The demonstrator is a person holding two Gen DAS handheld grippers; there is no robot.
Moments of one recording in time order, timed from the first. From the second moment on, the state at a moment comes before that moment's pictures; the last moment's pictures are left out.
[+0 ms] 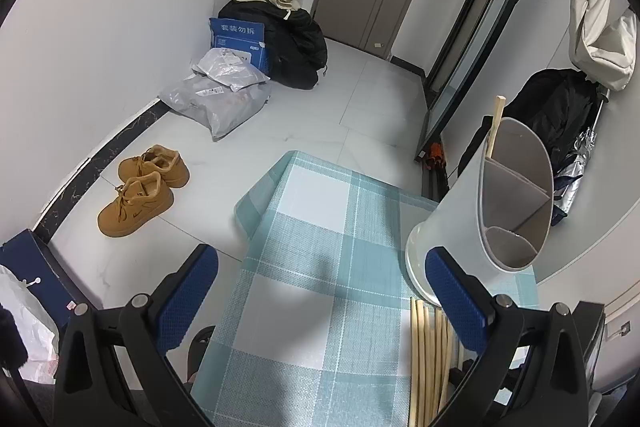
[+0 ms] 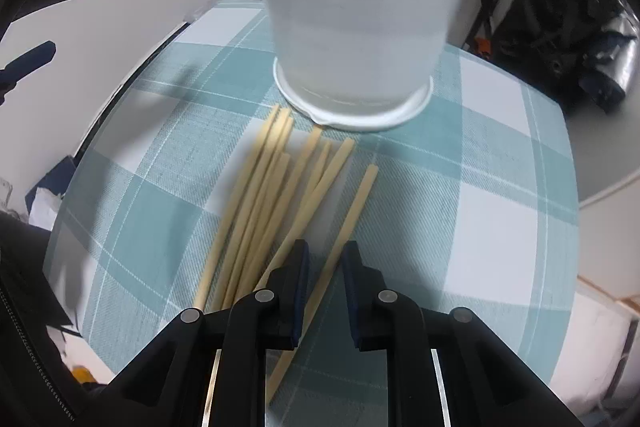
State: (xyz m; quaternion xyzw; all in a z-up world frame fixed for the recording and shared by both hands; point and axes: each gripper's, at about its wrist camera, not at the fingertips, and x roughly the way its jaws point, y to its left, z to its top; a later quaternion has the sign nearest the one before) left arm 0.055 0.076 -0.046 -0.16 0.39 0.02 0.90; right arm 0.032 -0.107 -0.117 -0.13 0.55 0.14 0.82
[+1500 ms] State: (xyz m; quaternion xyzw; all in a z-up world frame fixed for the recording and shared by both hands) left arm 0.044 -0.011 -0.115 0.02 0.54 -0.06 0.84; right arm 0.065 -0.220 -0.064 0.19 0.47 0.17 0.84
